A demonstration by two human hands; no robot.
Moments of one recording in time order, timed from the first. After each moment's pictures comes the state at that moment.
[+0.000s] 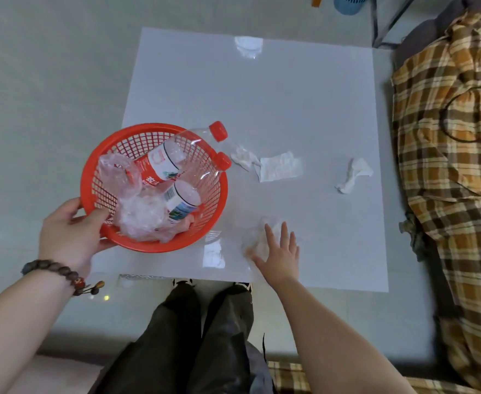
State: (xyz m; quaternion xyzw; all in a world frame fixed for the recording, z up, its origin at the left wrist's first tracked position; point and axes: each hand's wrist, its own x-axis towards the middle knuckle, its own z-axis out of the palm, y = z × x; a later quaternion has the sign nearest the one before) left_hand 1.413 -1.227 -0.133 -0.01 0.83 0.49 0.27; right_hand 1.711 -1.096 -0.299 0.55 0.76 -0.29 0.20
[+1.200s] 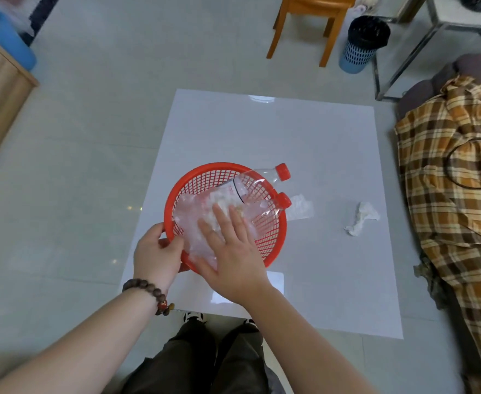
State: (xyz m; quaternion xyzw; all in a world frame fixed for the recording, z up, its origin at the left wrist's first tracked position) left_hand 1.459 -1.184 -0.108 0.07 0.82 0.48 0.29; right_hand 1.579 -1.101 -0.127 0.28 0.92 -0.27 -0.04
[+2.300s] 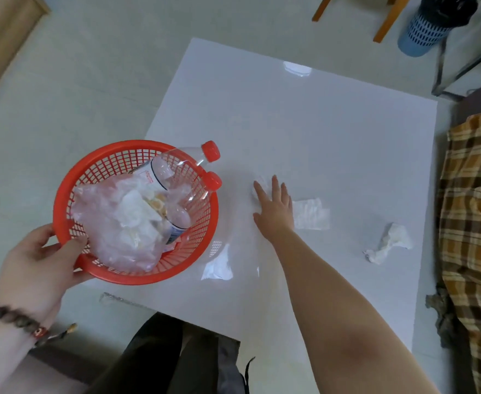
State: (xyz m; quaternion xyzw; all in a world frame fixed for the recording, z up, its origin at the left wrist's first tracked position) left_hand 1.404 -1.231 -0.154 -0.09 0.83 0.50 0.23; right_hand 1.560 -0.929 -0.330 0.38 0.88 -0.24 0.14
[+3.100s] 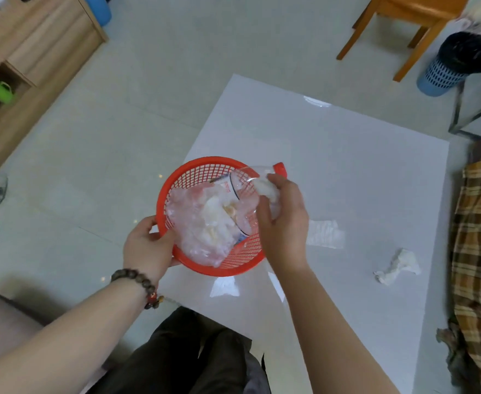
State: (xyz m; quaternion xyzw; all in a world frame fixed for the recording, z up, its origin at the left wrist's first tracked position) left_hand 1.436 -1.188 -0.122 -0.09 0.82 0.51 0.24; right_hand 1.538 -1.012 -0.119 0.34 0.78 -0.43 -0.30
